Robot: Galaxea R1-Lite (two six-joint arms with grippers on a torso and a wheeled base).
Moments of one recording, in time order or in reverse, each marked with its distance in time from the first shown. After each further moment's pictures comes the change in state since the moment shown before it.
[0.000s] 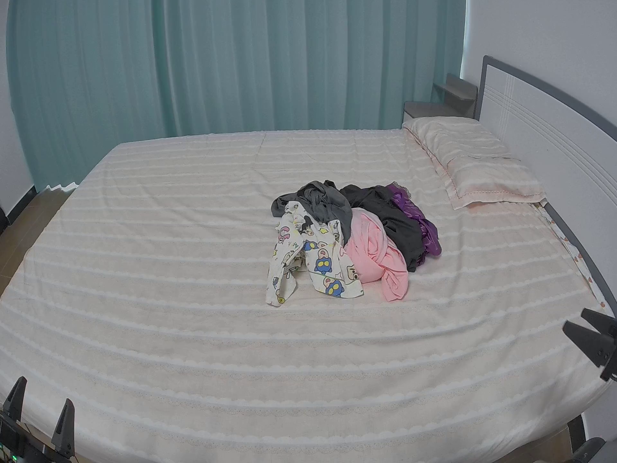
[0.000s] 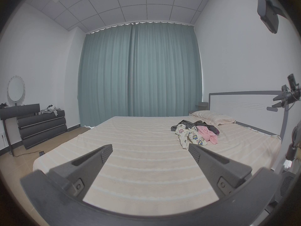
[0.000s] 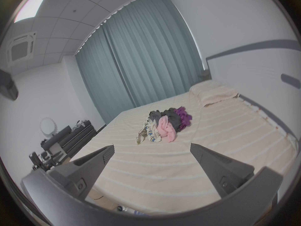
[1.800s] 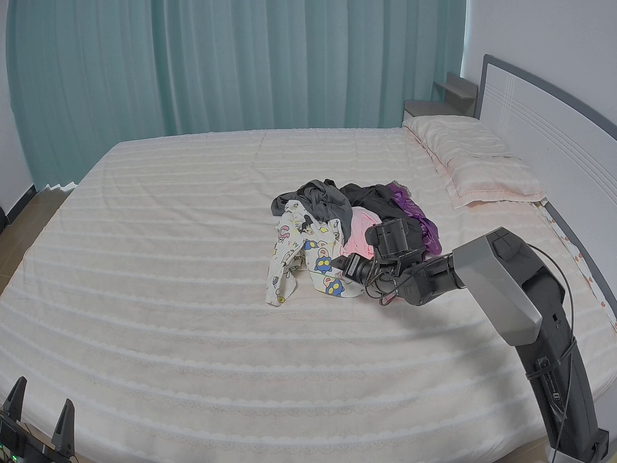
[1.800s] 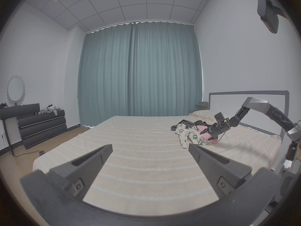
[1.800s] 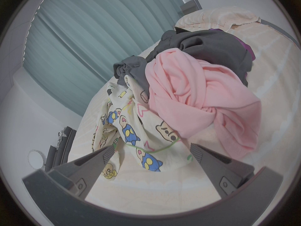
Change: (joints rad) left arm 0.000 0.000 0.000 0.000 0.000 0.000; right arm 0.306 1.900 -1.499 -0.063 -0.307 0.410
